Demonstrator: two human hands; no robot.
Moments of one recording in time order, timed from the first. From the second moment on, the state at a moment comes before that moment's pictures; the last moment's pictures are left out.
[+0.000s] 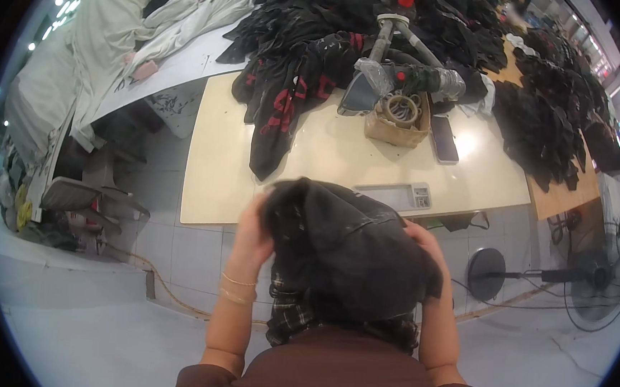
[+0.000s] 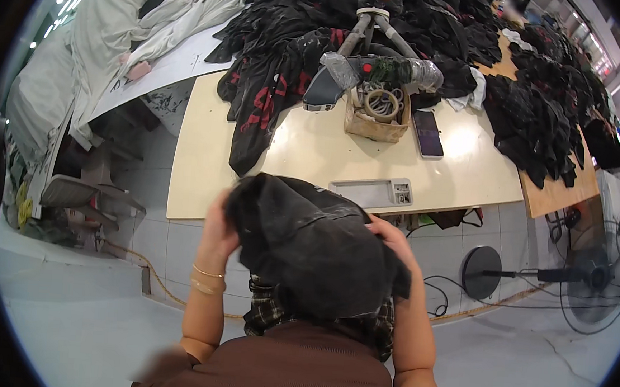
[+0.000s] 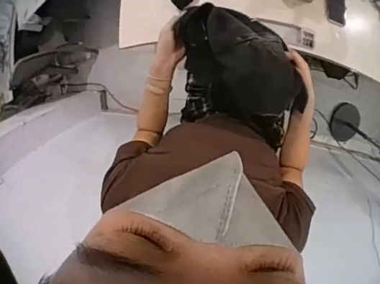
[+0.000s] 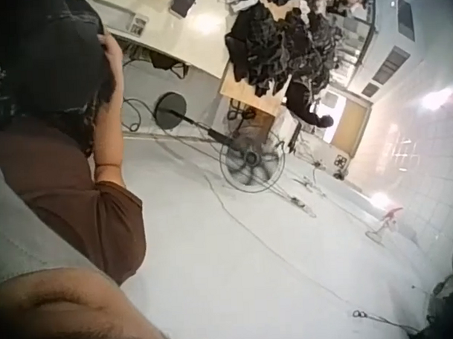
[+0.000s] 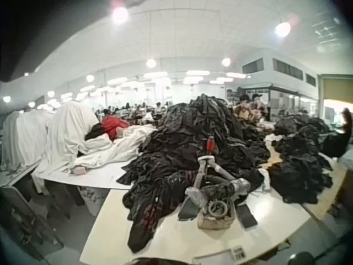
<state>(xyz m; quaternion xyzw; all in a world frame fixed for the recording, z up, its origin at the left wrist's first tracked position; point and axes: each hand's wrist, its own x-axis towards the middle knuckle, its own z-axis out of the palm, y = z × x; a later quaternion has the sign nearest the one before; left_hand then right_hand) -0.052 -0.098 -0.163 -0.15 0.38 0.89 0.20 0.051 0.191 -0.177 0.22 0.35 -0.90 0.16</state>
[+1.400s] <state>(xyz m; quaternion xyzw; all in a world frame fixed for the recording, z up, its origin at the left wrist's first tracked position) -0.005 -0.022 -0.220 0.20 0.81 0.54 0.12 0.025 0.223 -0.255 0.14 0.70 -0.70 0.00</state>
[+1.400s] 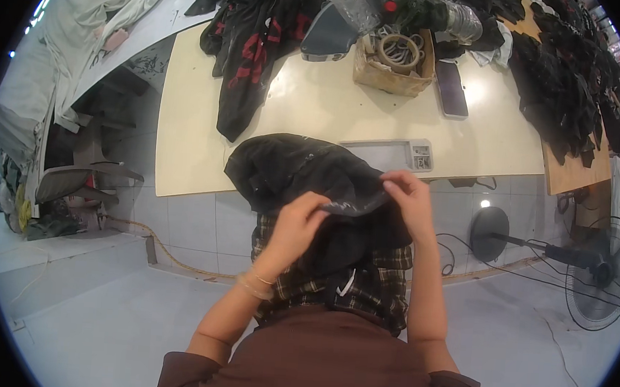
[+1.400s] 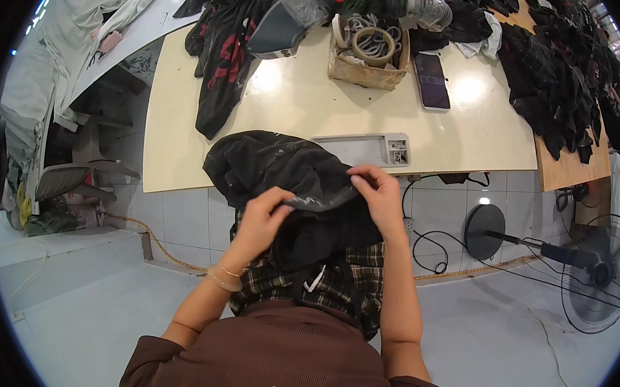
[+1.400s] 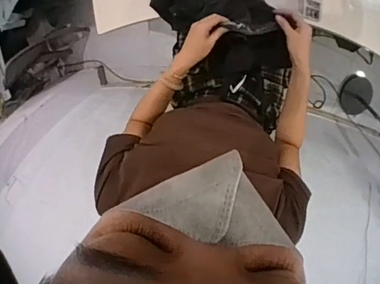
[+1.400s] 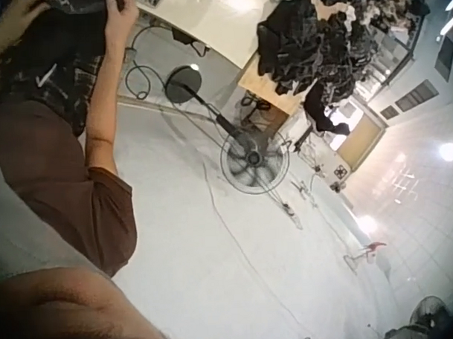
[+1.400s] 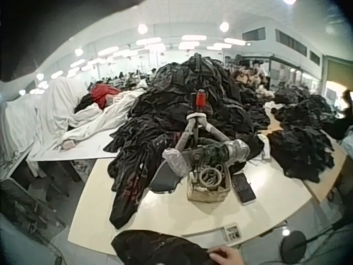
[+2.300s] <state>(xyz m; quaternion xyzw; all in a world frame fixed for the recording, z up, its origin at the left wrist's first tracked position) -0.066 0.034 -0.230 0.14 0.61 0.72 0.30 -0.031 0.185 -0.239 0.20 0.68 -0.70 -0.07</state>
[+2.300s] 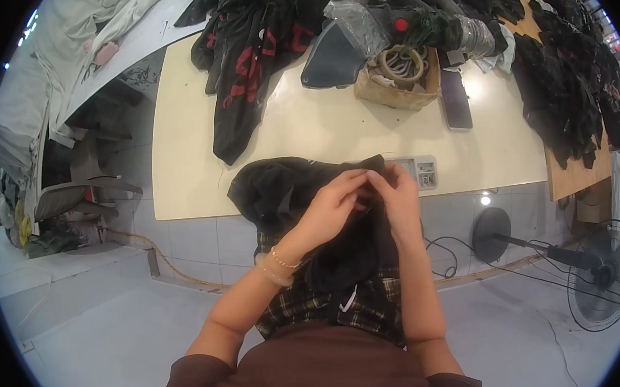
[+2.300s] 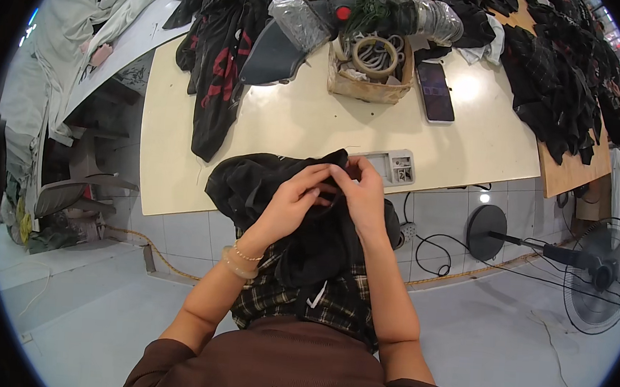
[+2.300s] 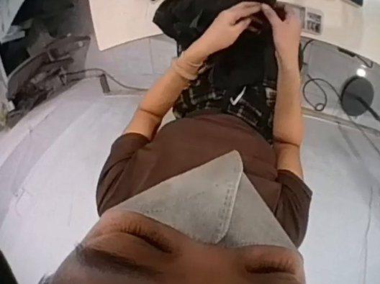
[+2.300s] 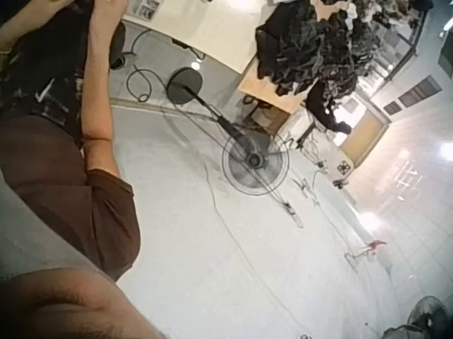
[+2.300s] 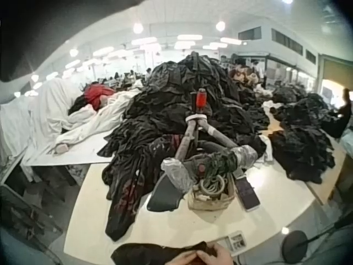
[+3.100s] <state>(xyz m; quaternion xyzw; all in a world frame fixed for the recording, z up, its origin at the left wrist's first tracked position) -0.099 -0.022 -0.092 0.25 0.75 0.61 -0.03 -0.050 0.184 -0.087 -0.03 0.75 -0.65 -0.11</state>
